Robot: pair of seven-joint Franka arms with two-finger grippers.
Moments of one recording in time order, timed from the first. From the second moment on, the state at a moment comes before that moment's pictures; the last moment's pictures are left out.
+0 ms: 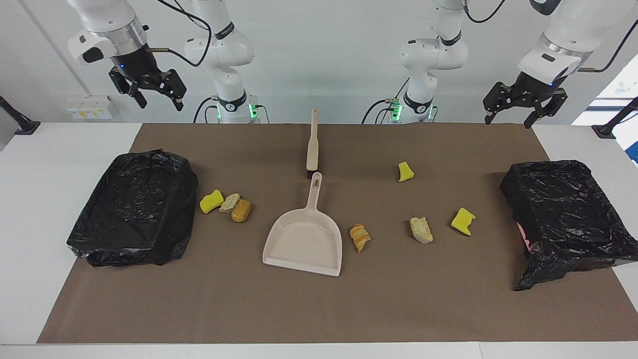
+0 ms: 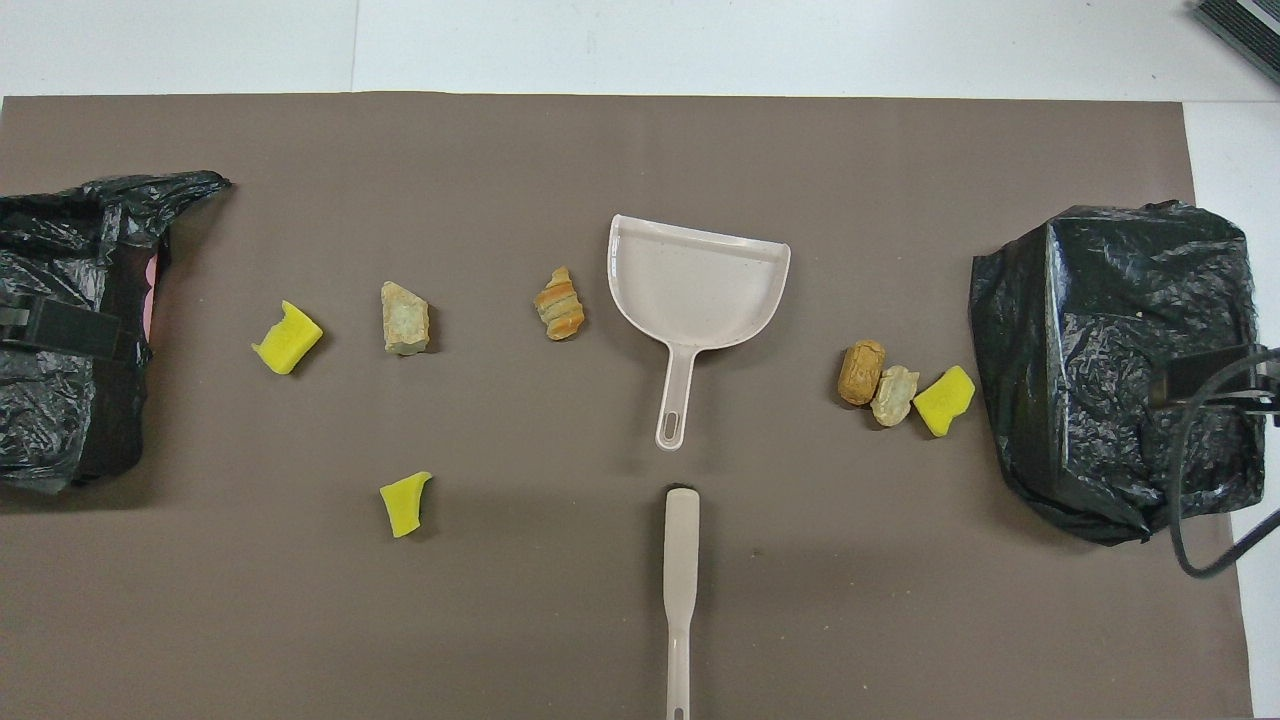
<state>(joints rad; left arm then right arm) -0.10 -0.02 0.03 -1.48 -0.02 1.47 0.12 0.05 -0.14 -0.09 -1.63 0.02 1.46 0.12</state>
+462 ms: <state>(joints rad) -0.10 -0.02 0.03 -1.48 -0.02 1.46 0.12 0.05 -0.14 -0.09 -1.63 0.02 1.46 0.12</state>
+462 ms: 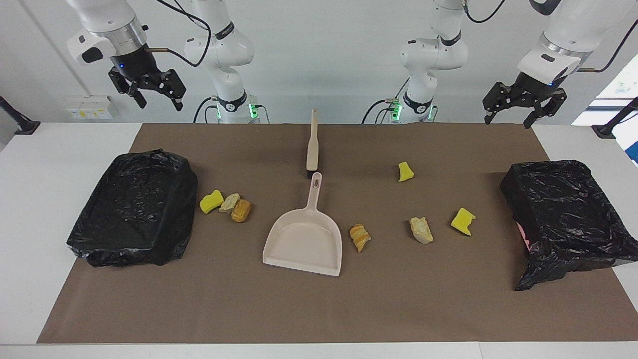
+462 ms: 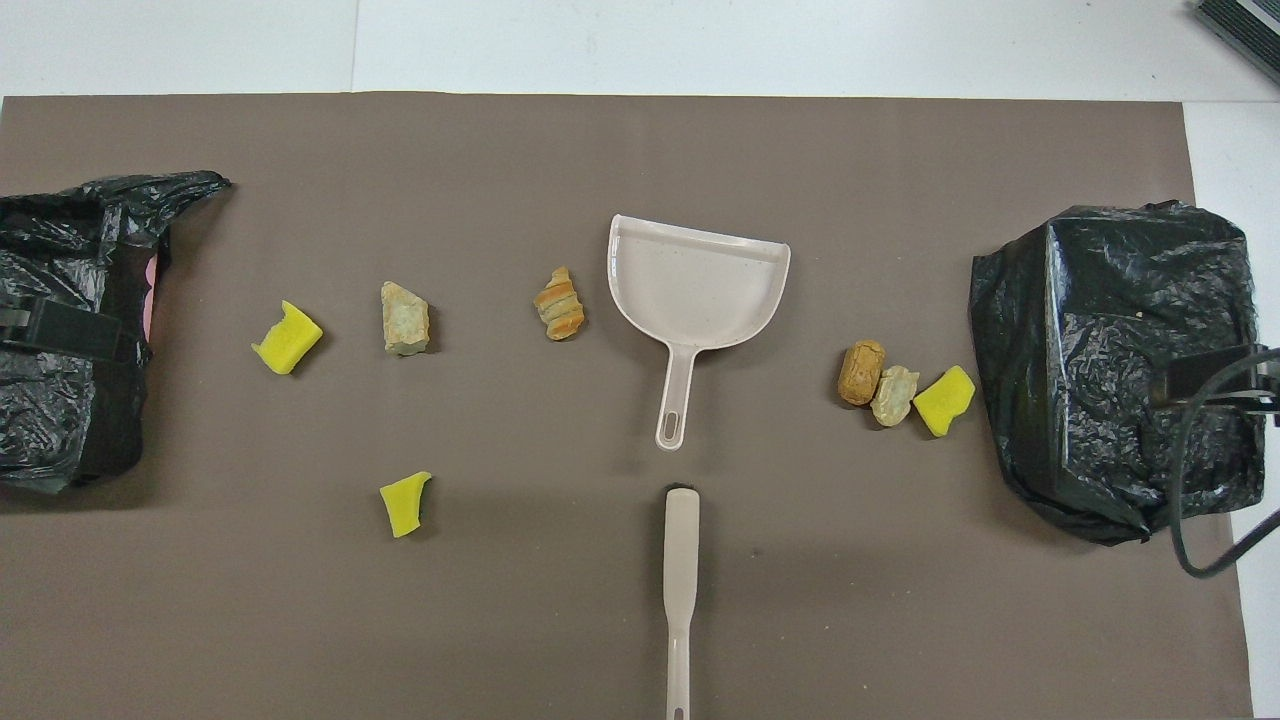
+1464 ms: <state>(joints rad) -0.17 -0.02 0.02 -1.50 -0.02 1.47 0.06 0.05 -0.14 -0.09 -1.63 0.02 1.45 0.12</state>
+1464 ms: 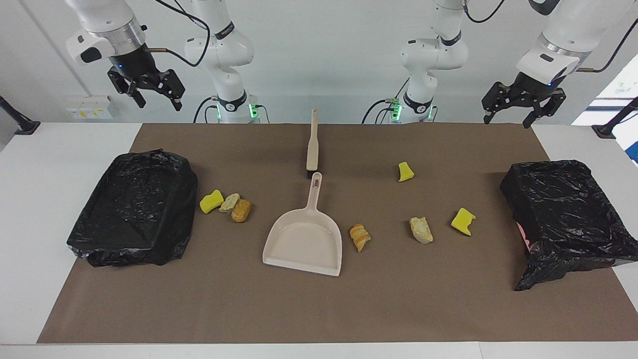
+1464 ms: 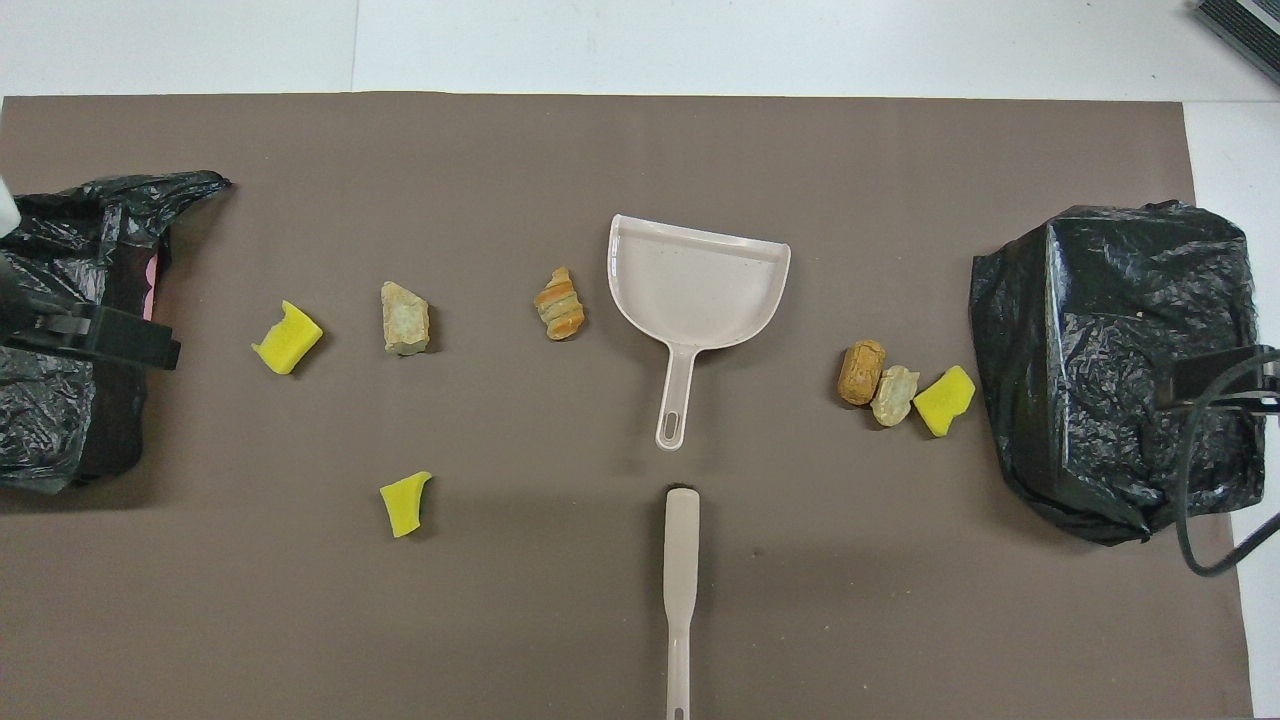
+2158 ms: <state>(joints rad) -0.52 -0.13 0.00 -1.81 -0.02 1.65 -0.27 0.05 -0.14 -0.09 -1.63 0.02 1.45 0.12</state>
